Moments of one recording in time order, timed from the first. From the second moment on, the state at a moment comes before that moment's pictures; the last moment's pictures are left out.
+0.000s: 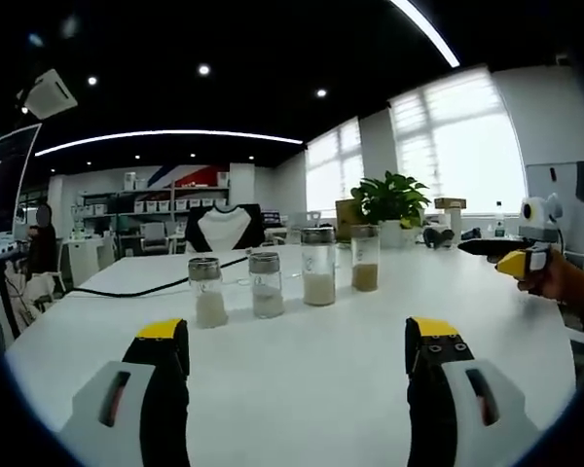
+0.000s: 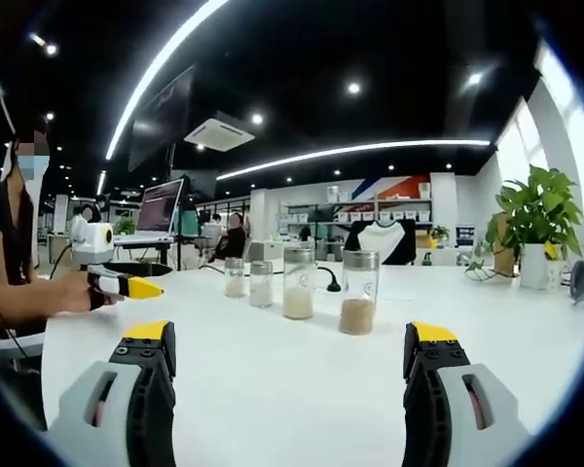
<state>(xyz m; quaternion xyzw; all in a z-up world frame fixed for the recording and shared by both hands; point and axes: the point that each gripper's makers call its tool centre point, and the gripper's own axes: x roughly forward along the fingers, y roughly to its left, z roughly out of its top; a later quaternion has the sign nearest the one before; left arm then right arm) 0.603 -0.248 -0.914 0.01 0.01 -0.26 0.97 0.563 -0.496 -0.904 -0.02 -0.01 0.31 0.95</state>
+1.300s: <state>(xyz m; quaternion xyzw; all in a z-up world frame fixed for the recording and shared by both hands) 0.745 -0.213 -0.923 0.03 0.01 -0.19 0.98 0.561 -0.481 -0.903 -0.01 -0.01 0.33 0.95</state>
